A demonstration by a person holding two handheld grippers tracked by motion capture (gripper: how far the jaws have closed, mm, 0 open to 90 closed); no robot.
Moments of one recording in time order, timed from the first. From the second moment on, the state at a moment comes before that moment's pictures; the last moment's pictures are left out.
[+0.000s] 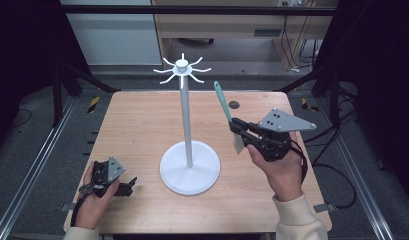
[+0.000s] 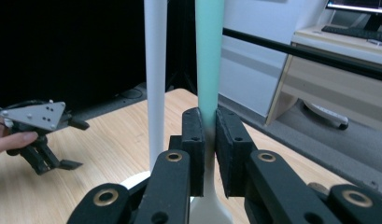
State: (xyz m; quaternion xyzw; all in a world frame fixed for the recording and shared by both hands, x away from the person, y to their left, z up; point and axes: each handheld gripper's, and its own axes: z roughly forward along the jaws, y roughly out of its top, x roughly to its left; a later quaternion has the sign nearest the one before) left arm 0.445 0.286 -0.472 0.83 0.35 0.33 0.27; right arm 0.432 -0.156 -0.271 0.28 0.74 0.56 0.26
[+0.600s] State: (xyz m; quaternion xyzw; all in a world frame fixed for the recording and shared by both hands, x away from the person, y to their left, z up) left arm 0.445 0.285 -0.473 0.84 0.35 0.32 0.26; right arm 0.422 -0.150 -0.255 0.25 0.73 0.58 0.24
